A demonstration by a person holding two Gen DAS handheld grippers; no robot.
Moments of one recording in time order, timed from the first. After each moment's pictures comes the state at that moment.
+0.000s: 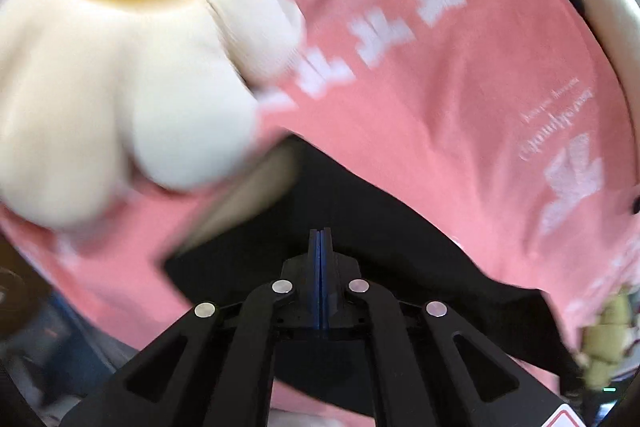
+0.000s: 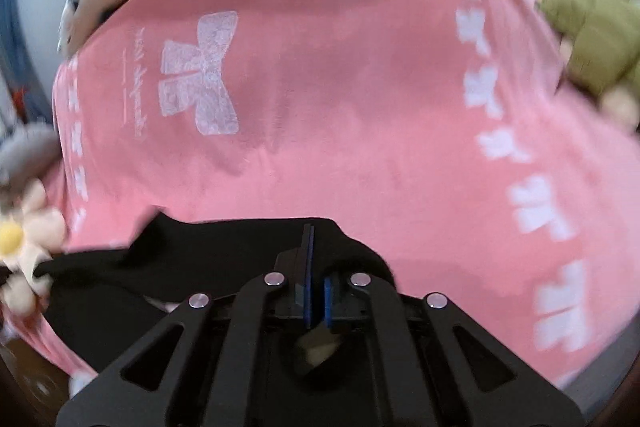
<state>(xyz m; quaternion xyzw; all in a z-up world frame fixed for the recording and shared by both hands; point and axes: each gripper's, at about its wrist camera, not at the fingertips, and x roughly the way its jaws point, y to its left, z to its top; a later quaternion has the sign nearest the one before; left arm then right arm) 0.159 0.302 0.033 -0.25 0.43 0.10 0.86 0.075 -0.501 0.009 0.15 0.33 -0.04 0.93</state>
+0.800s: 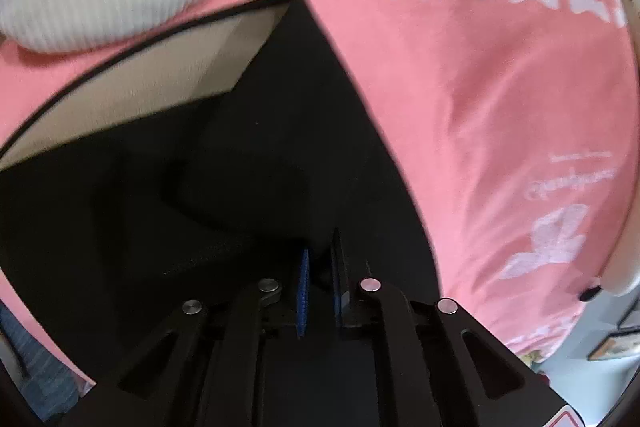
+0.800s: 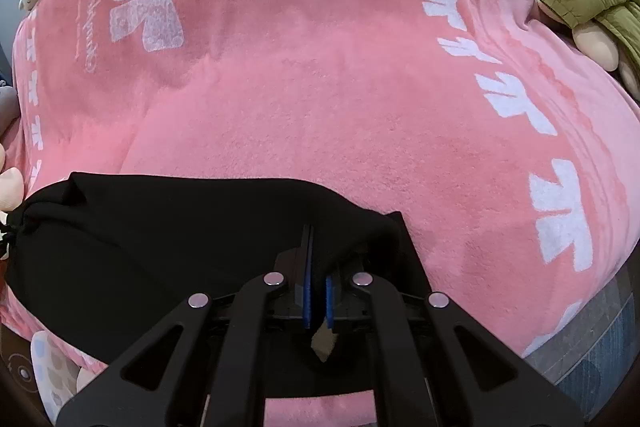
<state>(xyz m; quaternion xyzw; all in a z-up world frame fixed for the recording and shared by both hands) 0.246 0.296 -0.092 -0.47 0.47 0.04 0.74 0.052 -0.502 -0.094 0.15 0.42 -0.09 0.89</state>
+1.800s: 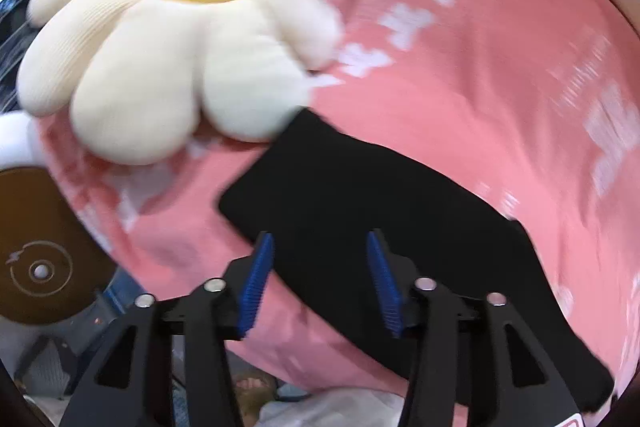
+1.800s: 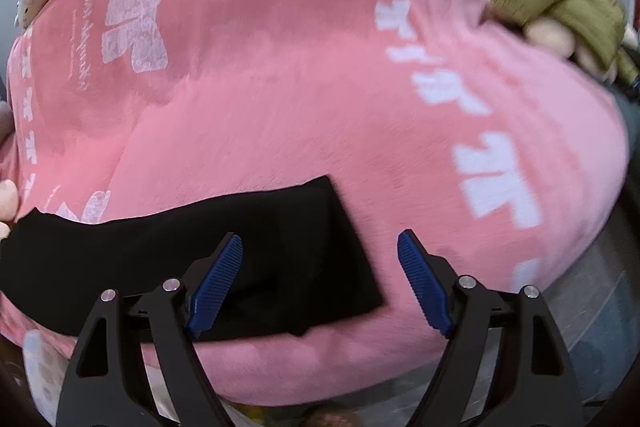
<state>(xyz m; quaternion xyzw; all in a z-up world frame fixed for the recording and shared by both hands) 0.084 0.229 -0.008 -0.15 0.41 0.17 0.88 -0.013 -0.523 -0.098 0.16 0.38 -0.13 0.90</state>
